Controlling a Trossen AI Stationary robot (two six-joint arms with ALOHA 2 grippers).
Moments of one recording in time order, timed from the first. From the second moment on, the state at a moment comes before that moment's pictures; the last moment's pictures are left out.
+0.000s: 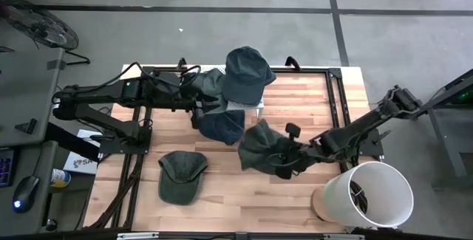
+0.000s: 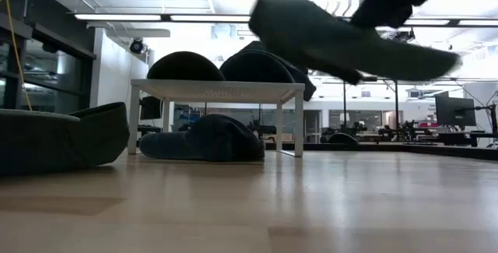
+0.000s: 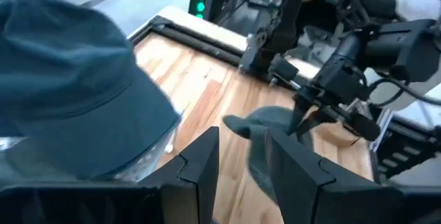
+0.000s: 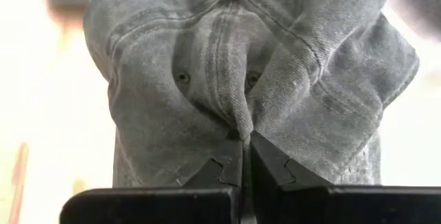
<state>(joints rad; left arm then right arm) 0.00 1.16 1.34 -0.57 -0.18 -0.38 0.47 1.35 0.90 -0.40 0.57 0.52</state>
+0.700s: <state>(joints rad) 0.00 1.30 1.34 -0.39 -0.08 -0.64 0.45 1.20 0.90 -0.15 0.84 0.11</state>
